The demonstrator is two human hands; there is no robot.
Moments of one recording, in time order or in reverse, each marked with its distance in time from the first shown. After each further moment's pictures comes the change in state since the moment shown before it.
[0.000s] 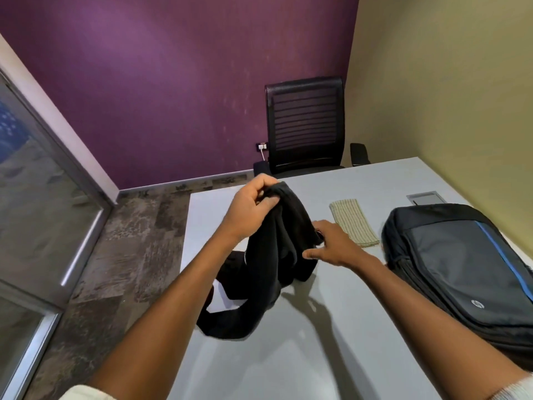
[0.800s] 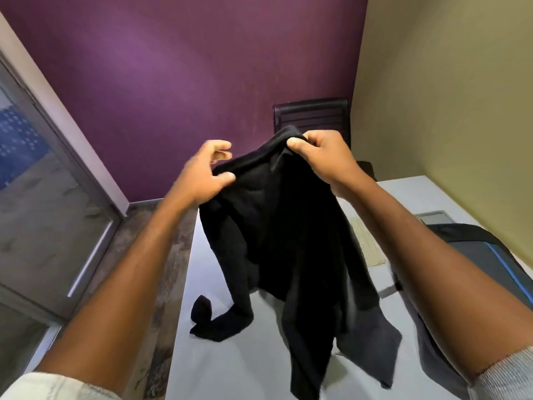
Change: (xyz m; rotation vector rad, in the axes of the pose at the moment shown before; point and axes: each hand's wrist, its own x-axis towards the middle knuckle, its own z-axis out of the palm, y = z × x) left_hand 0.044 0.026 -0.115 0.464 0.152 -0.152; right_hand 0.048 -0.147 -0.133 0.520 0.431 -0.190
